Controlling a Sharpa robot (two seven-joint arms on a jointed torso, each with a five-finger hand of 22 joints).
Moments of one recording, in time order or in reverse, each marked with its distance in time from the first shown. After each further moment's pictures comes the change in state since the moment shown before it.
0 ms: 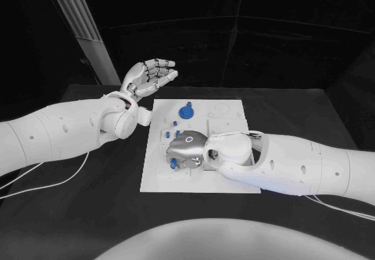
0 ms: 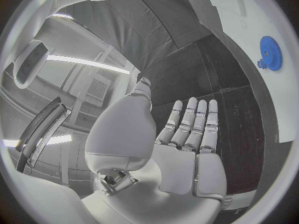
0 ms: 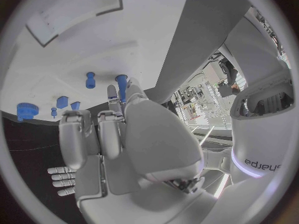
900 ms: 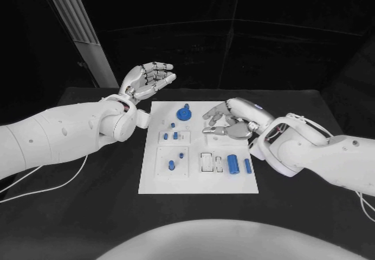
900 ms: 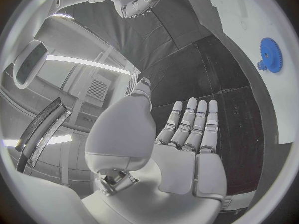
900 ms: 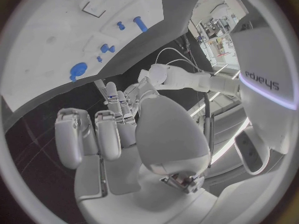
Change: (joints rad) left arm -0.011 0.006 0.000 -0.011 0.000 0.003 0.000; left_hand 0.000 0.000 0.000 0.000 0.000 -0.008 0.000 0.005 -0.001 -0.004 -0.004 0.008 -0.002 0.000 0.000 0.004 -0.006 0.000 0.000 0.000 0.000 -0.001; right arm 0.084 -0.424 0.002 0.236 0.664 -0.465 0.030; right_hand -0.231 -0.027 0.013 0.000 0.000 -0.063 -0.001 0.027 0.016 0.060 -0.012 0.146 0.050 0.000 -0.002 -0.032 -0.012 0.000 -0.001 0.016 -0.057 0.000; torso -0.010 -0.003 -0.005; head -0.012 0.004
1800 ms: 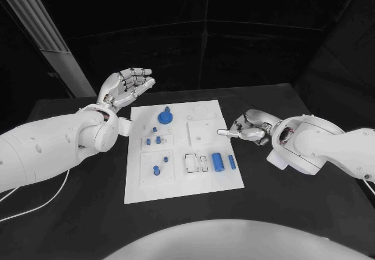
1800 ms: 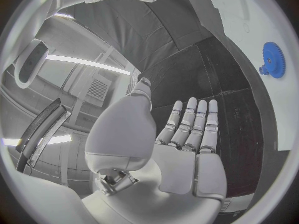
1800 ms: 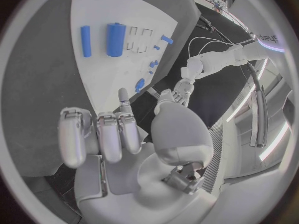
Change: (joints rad) left arm -0.005 0.029 0.000 -0.021 0.000 0.003 0.000; left_hand 0.000 0.000 0.000 0.000 0.000 0.000 0.000 0.000 -0.001 0.000 0.000 0.000 -0.001 -0.004 0.004 0.000 -0.001 0.000 0.000 0.000 0.000 0.000; right arm 0.008 -0.233 -0.022 0.107 0.245 0.166 -0.387; right_hand -0.425 -0.010 -0.192 0.005 0.078 -0.052 -0.047 0.373 0.094 0.325 -0.033 1.362 1.199 0.000 -0.025 0.085 0.013 0.007 0.003 -0.019 0.043 0.000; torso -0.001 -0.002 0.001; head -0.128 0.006
